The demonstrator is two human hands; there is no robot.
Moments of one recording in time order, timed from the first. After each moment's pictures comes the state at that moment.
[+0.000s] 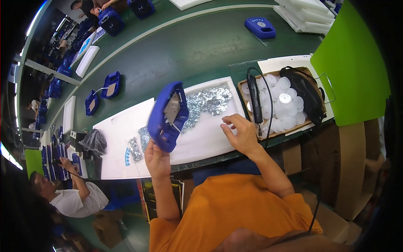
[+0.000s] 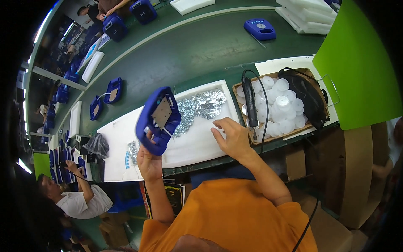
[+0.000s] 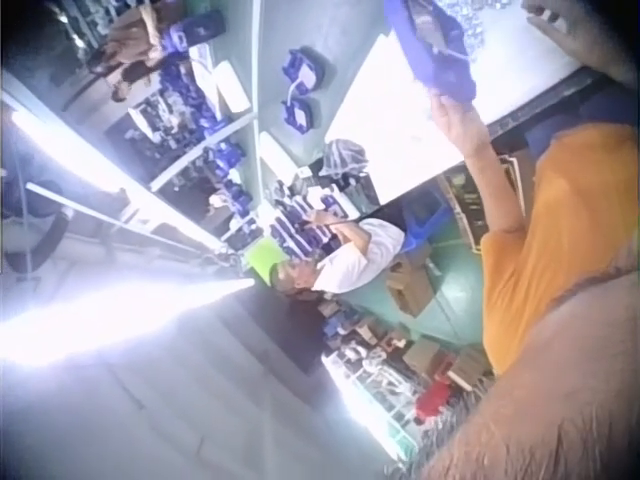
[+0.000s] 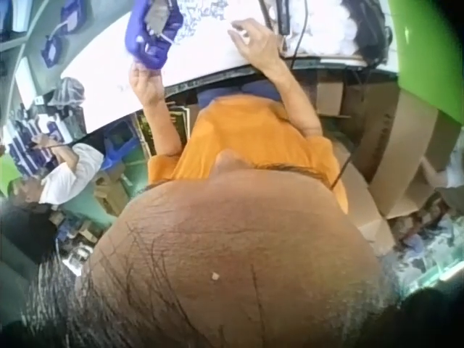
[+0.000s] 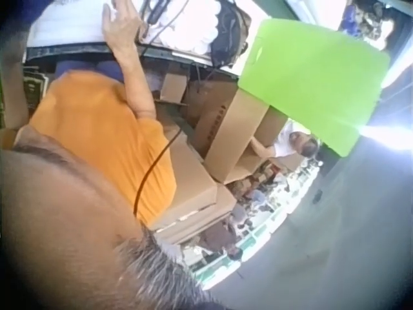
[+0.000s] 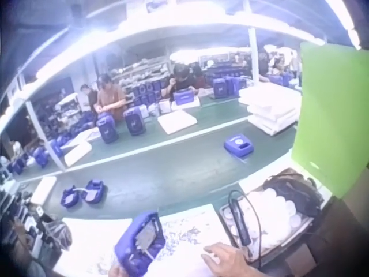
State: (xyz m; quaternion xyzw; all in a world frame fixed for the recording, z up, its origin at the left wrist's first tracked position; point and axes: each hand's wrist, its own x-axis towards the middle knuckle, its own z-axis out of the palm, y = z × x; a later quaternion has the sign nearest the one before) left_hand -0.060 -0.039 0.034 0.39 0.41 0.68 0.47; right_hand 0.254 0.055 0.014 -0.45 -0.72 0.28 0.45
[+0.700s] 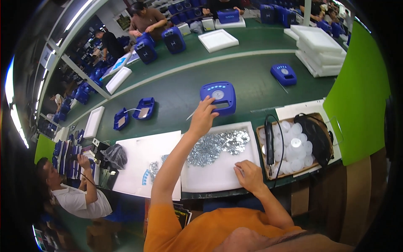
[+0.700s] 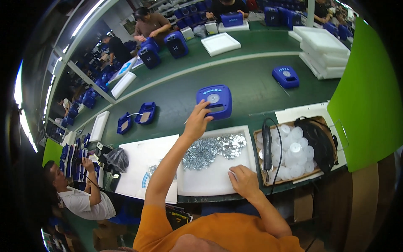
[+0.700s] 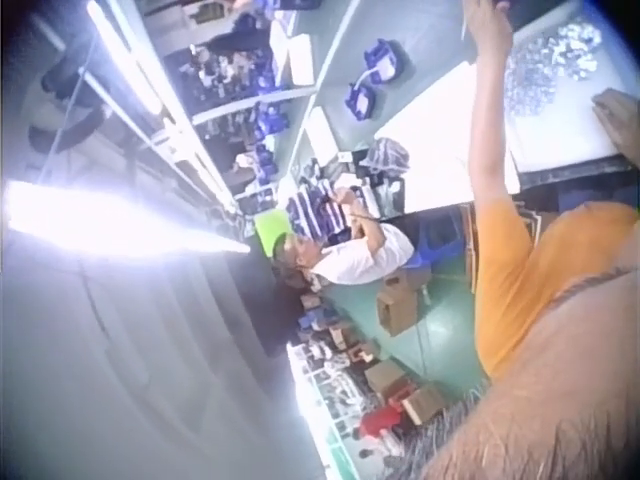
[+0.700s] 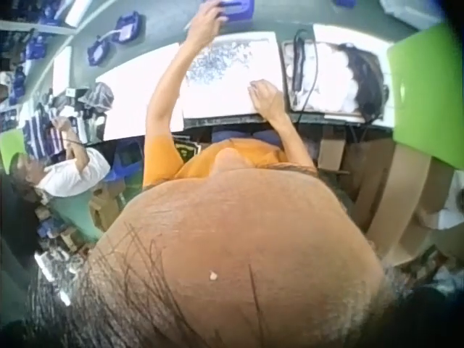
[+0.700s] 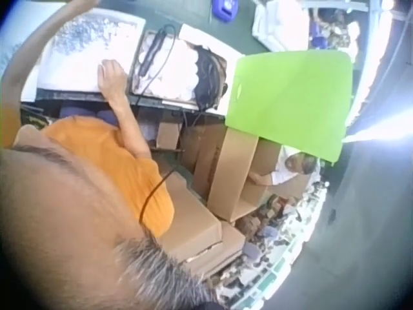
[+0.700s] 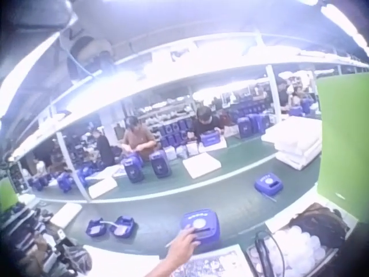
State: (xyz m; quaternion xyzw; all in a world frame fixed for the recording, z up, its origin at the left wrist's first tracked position) left_hand -0.034 0.240 0.037 0.81 0.46 0.36 0.00; right_hand 0.252 0.045 -0.013 -0.43 -0.77 0.22 0.42
